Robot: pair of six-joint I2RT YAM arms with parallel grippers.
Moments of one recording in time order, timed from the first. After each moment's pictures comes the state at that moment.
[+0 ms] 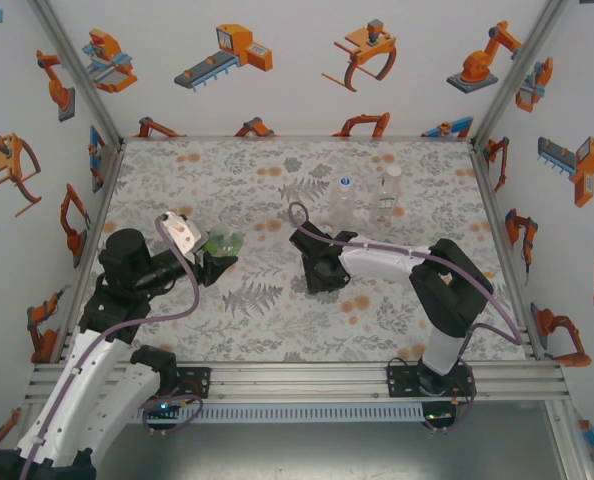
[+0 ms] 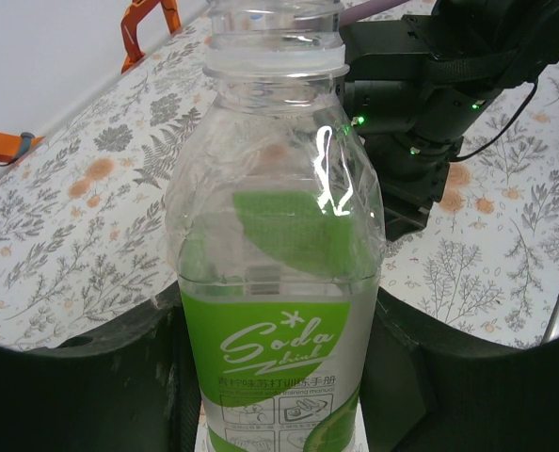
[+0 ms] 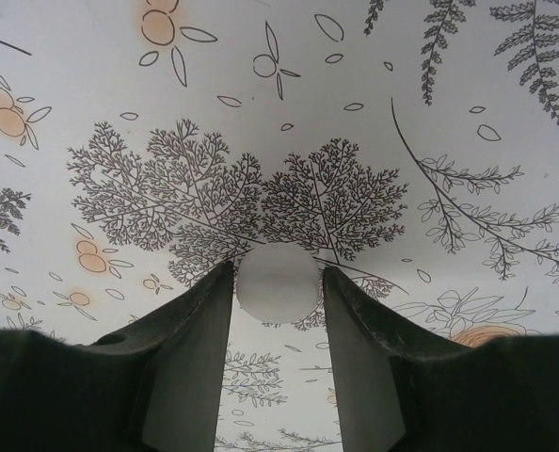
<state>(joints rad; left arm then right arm) -0.35 0.62 0.69 -0.27 0.63 0.27 0.86 1.77 1.08 -0.60 0.13 0.61</state>
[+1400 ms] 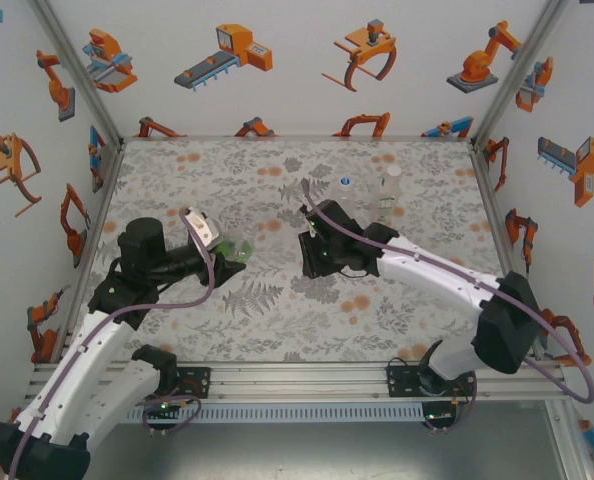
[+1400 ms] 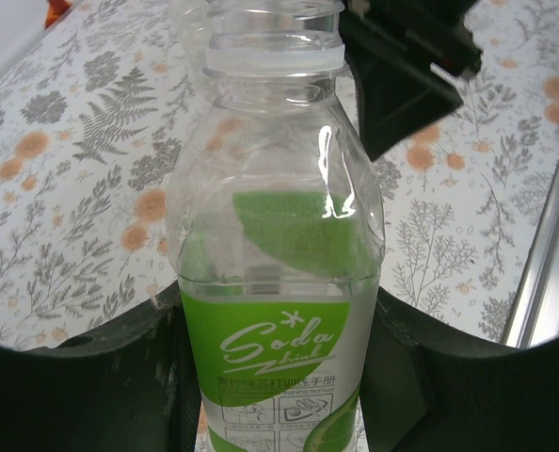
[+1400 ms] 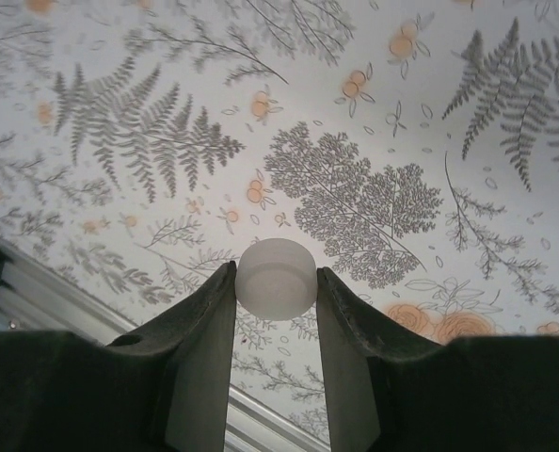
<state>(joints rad) -0.41 0.74 0.72 -0.35 0.66 0.35 0.86 1.43 1.13 -0.59 -0.02 0.39</state>
